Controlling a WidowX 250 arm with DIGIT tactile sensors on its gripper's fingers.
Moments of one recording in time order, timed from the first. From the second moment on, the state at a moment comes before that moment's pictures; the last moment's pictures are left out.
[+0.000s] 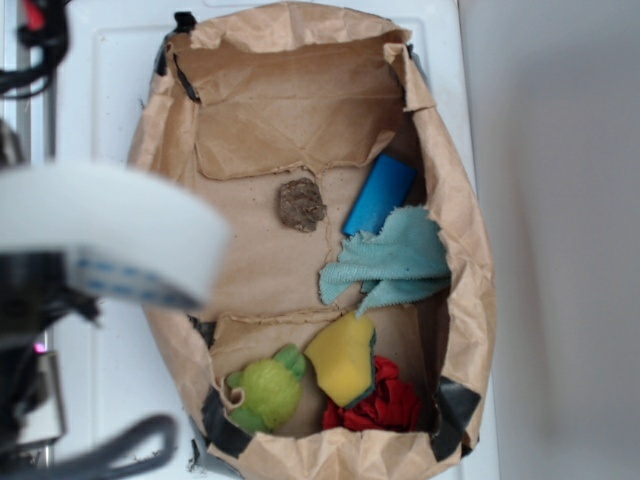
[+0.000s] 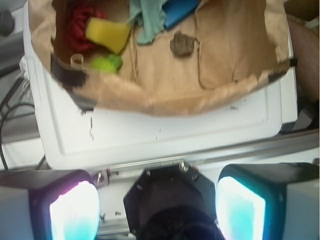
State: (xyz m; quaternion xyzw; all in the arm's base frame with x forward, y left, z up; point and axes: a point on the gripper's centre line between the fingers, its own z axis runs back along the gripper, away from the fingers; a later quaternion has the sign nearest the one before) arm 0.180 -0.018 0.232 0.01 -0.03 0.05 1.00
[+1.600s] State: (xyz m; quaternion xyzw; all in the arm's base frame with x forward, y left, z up) arm 0.276 0.010 0.141 0.03 -0.04 -0.22 0.98
